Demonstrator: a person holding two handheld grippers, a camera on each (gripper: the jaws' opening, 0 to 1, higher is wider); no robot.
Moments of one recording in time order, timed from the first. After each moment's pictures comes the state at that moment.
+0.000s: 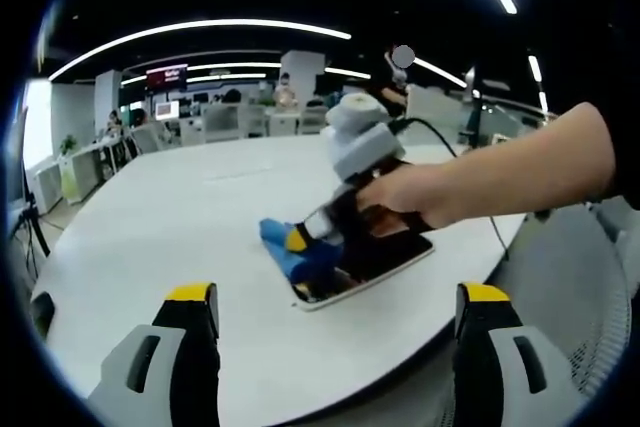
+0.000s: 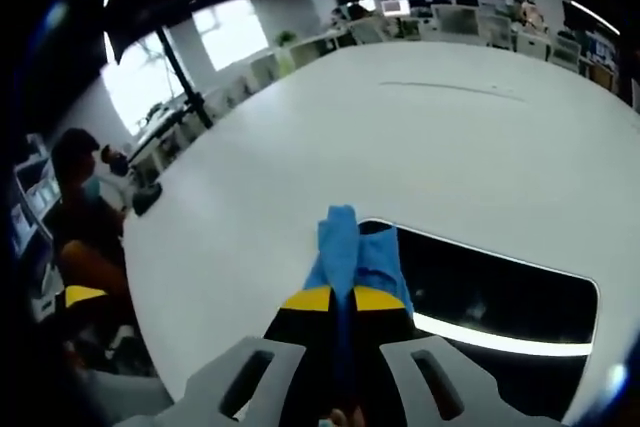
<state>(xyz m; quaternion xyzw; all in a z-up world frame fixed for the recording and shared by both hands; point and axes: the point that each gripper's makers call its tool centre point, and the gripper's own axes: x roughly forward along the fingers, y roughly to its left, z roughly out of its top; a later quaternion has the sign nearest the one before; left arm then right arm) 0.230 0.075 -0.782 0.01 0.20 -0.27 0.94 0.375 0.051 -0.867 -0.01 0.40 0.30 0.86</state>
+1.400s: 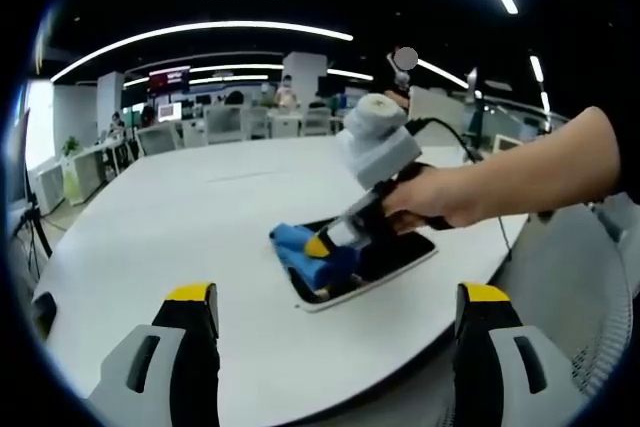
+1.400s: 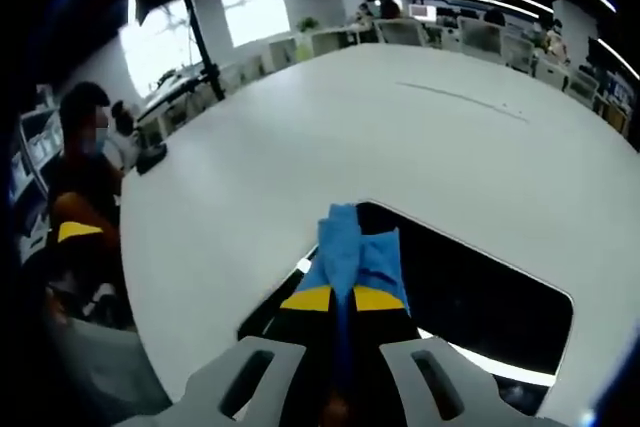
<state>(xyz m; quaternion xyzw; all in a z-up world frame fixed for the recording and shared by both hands) 0.231 0.077 -0.781 0.01 0.19 -0.26 0.95 0.367 0.031 -0.870 -0.09 0.39 0.32 0.86</state>
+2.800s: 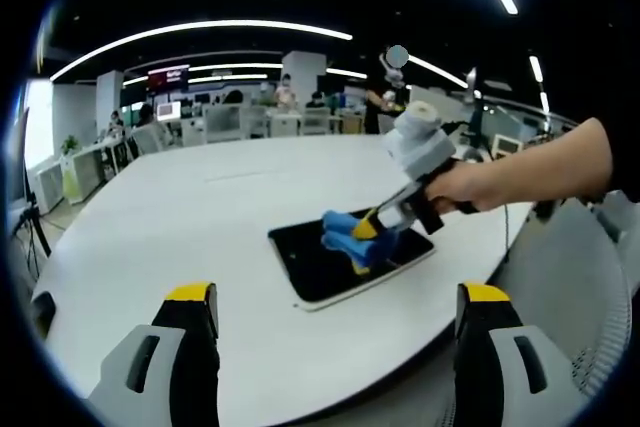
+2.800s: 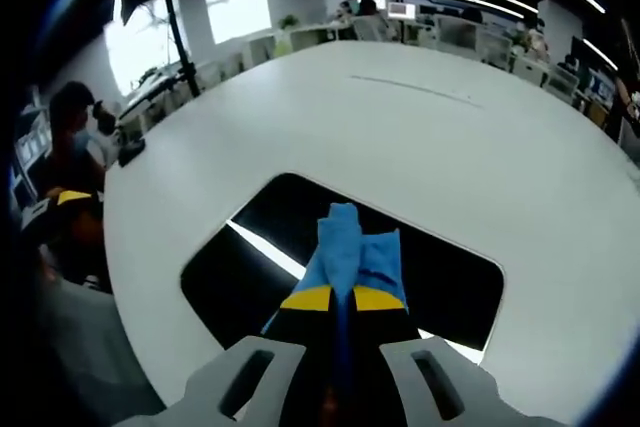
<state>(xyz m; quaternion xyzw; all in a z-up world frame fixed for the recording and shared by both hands) 0.230 0.076 -0.781 0.01 0.20 -0.27 0.94 0.364 -0.049 -0.866 -0.09 0.40 0.28 0.87</state>
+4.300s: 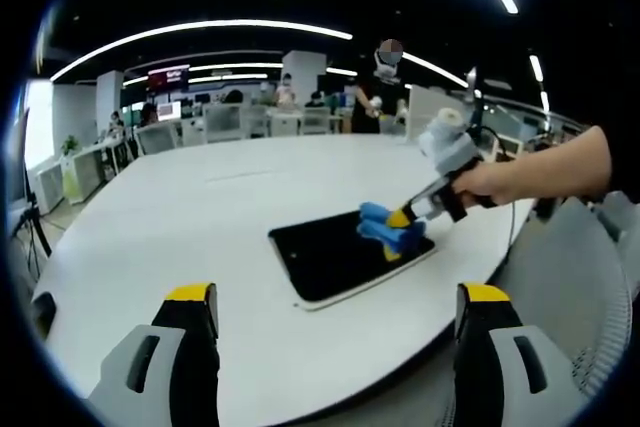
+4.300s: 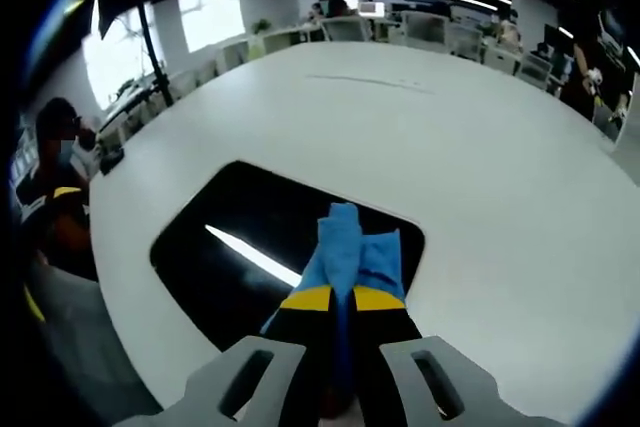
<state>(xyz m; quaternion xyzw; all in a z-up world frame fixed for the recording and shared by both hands) 0.231 0.076 -0.782 0.01 0.20 -0.26 0.94 0.364 -0.120 -0.868 -0.08 0.40 0.23 0.88</state>
